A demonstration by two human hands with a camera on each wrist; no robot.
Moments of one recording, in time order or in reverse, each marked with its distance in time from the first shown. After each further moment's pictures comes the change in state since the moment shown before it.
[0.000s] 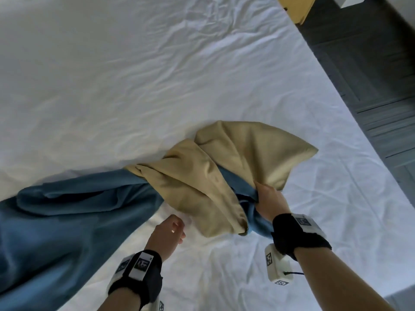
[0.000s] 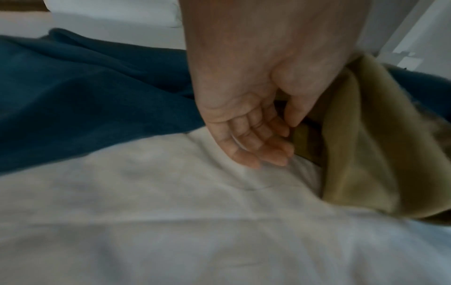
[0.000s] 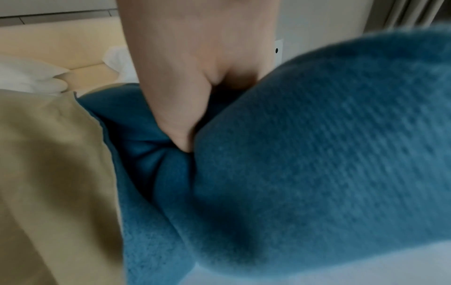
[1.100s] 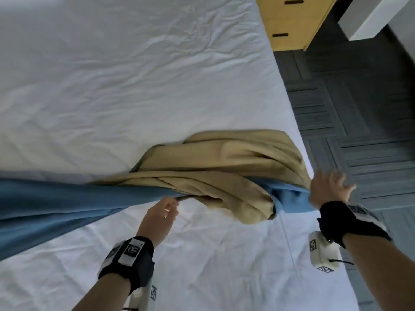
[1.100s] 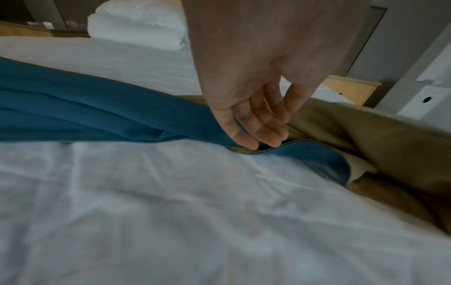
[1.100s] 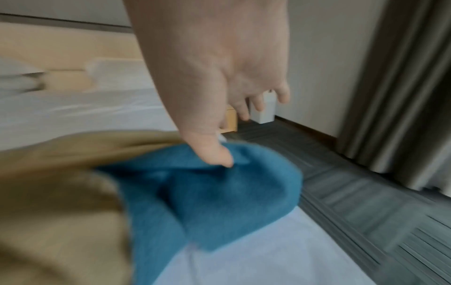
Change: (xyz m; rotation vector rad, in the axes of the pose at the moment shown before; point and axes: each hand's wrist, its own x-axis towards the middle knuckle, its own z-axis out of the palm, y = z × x) left_hand -0.002 0.179 0.166 -0.070 0.269 0.118; right_hand 0.056 0.269 -0.214 -0.519 0.071 0.340
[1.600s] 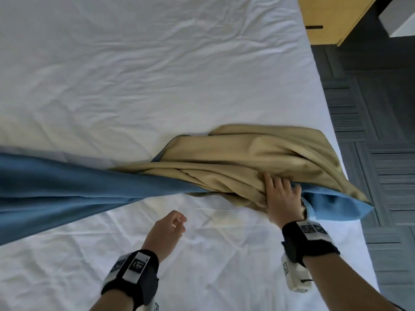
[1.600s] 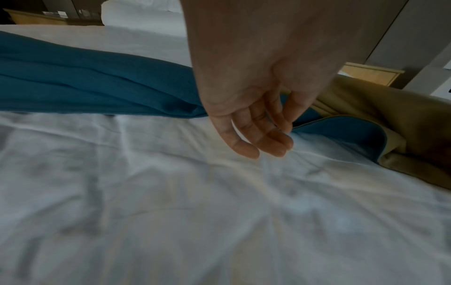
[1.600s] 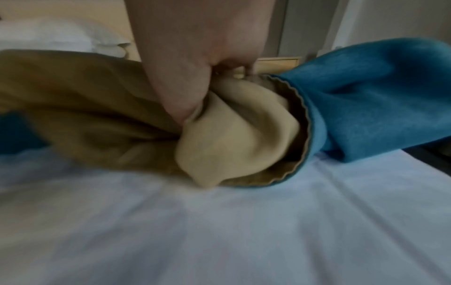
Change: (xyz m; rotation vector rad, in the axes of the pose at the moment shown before) left_hand -0.015 -0.063 -0.007 0.021 -0.064 -0.126; right_hand -0.039 -0.133 0.069 -0.021 0.287 -0.546
